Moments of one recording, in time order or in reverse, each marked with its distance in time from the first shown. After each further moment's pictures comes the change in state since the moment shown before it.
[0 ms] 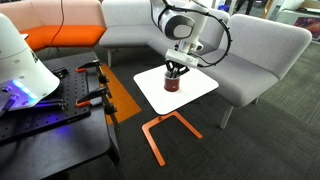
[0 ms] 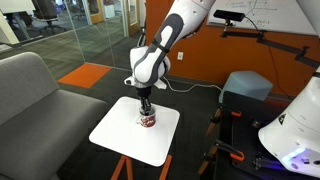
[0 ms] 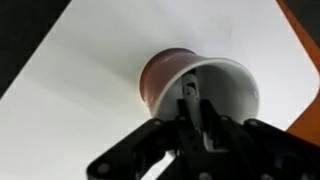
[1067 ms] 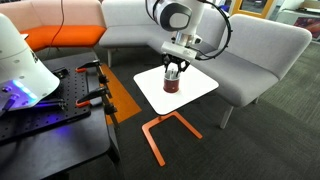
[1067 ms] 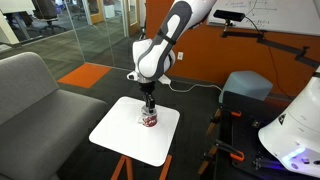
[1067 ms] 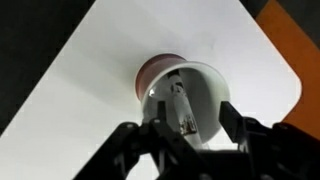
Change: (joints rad) arm 0.016 -0.120 -0.023 -0.114 -0.002 0.008 0.041
